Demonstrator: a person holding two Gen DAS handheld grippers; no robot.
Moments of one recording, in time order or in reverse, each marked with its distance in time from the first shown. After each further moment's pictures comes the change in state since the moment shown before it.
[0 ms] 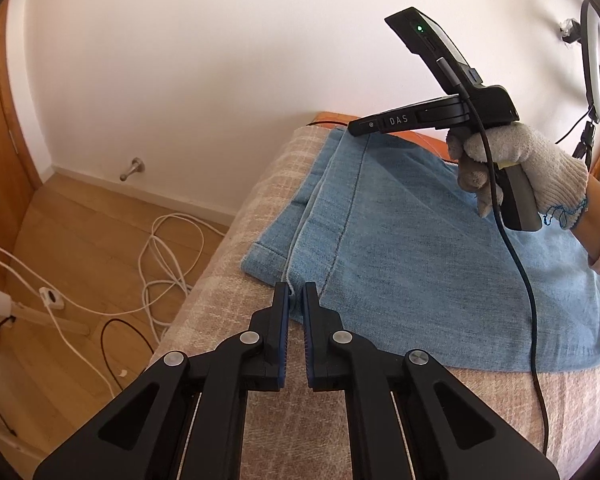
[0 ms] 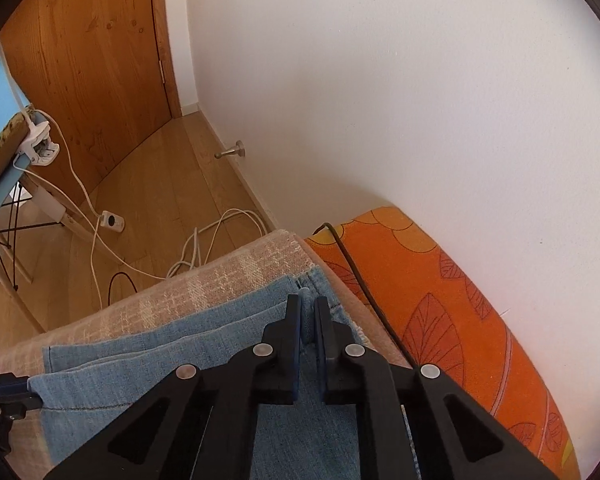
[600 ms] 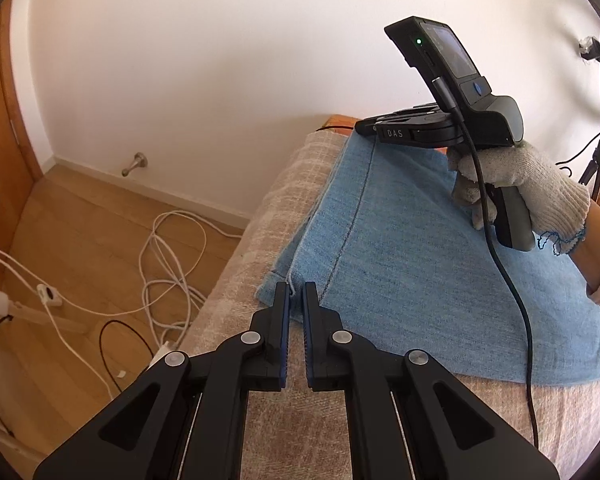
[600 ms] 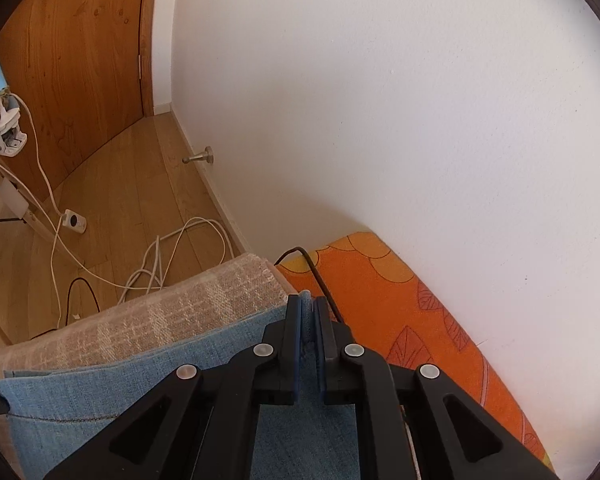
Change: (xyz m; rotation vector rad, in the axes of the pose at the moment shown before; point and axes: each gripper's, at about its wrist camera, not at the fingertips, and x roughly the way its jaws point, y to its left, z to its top) left arm 0.012 0.012 0.014 -0.042 0.017 0.000; right arm 0.017 0.003 0.014 -0.028 -0.003 -0.128
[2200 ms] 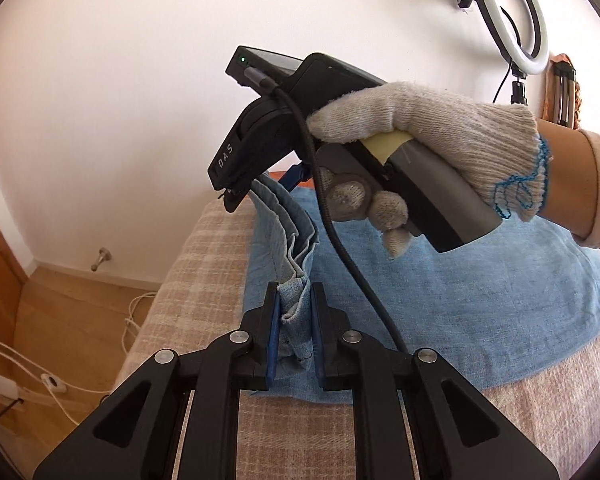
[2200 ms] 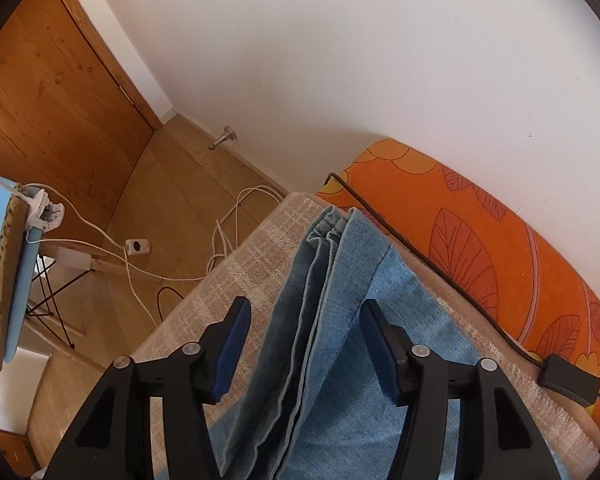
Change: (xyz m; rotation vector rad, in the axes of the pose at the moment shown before) left arm -0.032 -0.098 -0.016 0.300 -0.194 -0.059; right arm -0.030 -0.027 -0.022 0.360 0.224 0.258
